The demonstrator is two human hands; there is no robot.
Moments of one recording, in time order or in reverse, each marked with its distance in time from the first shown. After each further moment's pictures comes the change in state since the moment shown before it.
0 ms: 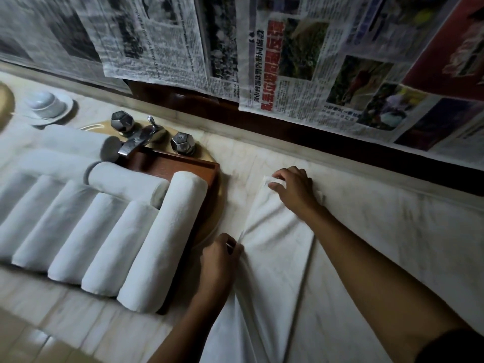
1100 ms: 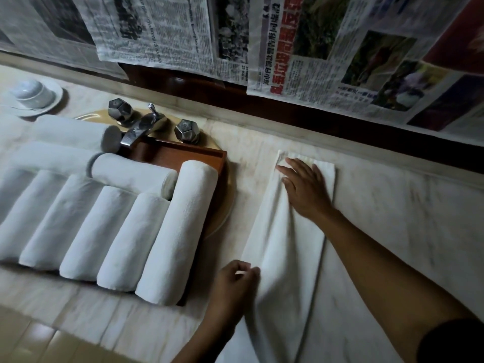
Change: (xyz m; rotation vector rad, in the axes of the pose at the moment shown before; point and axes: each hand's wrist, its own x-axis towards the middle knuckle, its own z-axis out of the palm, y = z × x) left_hand -0.058 -0.037 -0.016 -0.514 -0.287 -0.353; right_hand -0.030 0.022 0.033 -0.313 0.104 -0.169
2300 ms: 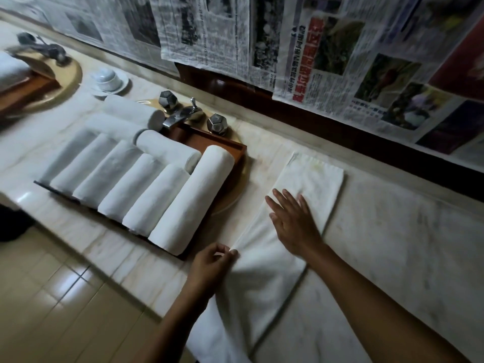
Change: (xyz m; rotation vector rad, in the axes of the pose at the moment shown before) left_hand -0.023 -0.023 -0.015 -0.048 0.216 0.127; right_hand -0.086 -0.041 -0.008 -0.012 -0.157 -0.301
